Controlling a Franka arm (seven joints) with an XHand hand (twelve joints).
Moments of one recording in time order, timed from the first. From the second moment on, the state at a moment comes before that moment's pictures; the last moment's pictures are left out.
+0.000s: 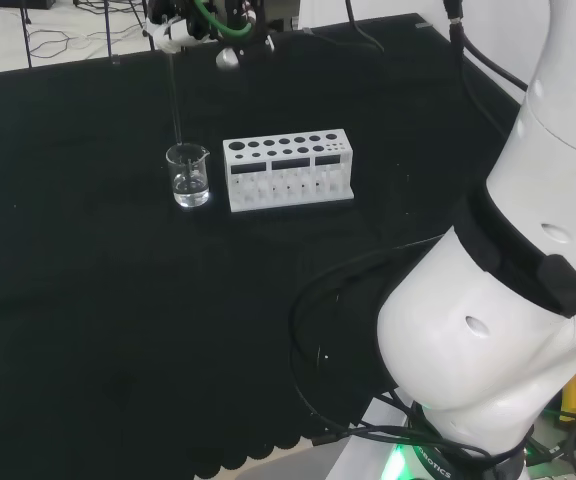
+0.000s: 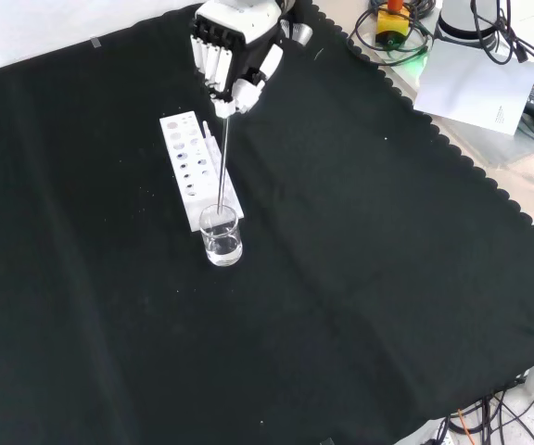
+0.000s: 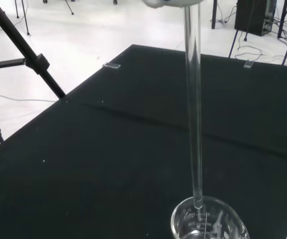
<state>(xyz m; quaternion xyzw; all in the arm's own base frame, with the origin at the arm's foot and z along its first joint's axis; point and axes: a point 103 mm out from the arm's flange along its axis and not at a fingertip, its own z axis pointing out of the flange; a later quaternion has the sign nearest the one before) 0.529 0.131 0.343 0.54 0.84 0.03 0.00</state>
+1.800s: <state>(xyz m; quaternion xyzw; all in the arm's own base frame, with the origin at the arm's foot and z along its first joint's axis) 0.549 0.138 0.270 0.52 0.85 -0.01 -0.04</state>
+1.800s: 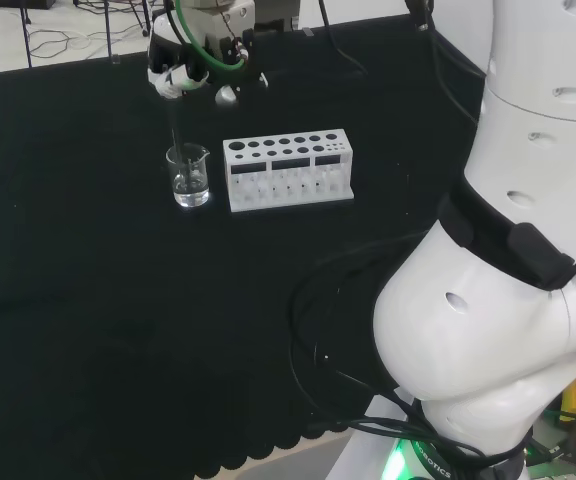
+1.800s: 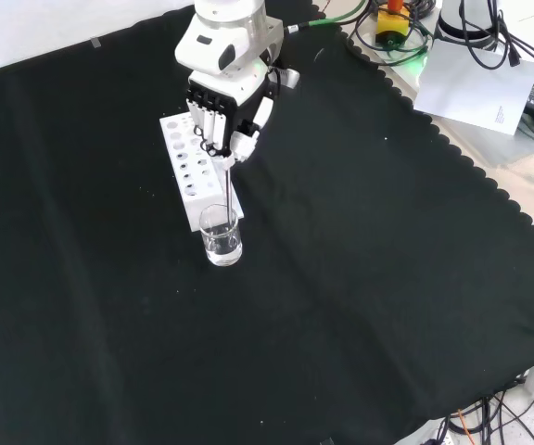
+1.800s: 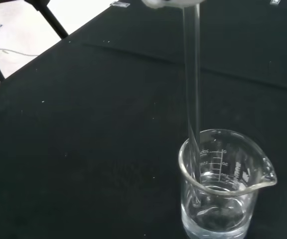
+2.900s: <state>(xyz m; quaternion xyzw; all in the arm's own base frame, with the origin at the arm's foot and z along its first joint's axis) 0.559 0.115 0.263 0.54 0.84 -0.02 -0.03</state>
